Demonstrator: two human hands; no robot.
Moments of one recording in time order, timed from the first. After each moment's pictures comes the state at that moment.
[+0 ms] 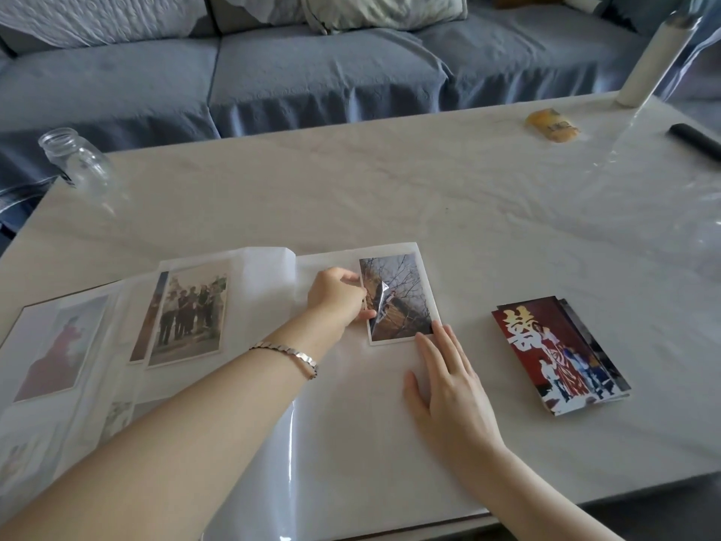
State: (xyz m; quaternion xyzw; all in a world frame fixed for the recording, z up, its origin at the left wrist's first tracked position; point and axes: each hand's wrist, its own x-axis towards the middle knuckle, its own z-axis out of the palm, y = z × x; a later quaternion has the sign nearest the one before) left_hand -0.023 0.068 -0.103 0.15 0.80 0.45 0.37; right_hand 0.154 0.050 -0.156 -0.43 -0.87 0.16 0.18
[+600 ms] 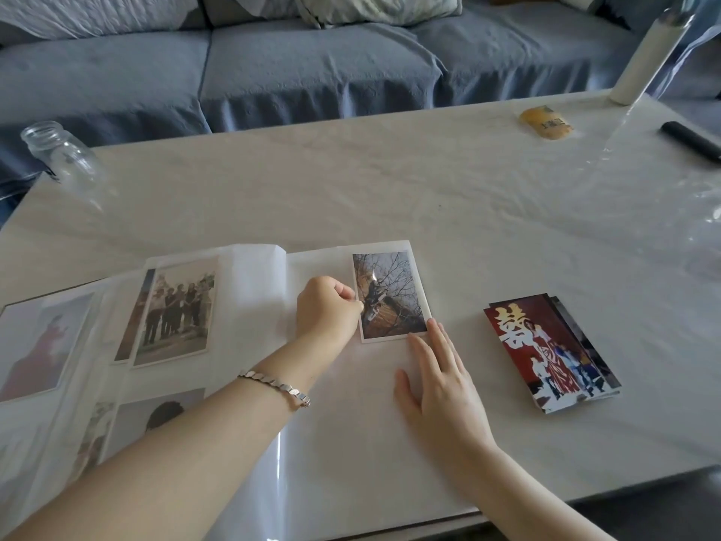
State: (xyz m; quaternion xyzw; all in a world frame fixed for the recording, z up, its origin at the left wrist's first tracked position) left_hand -0.010 0.049 -0.102 0.25 0.85 0.37 0.27; right_hand 0.153 0.048 -0.154 -0.44 -0.86 0.17 0.18
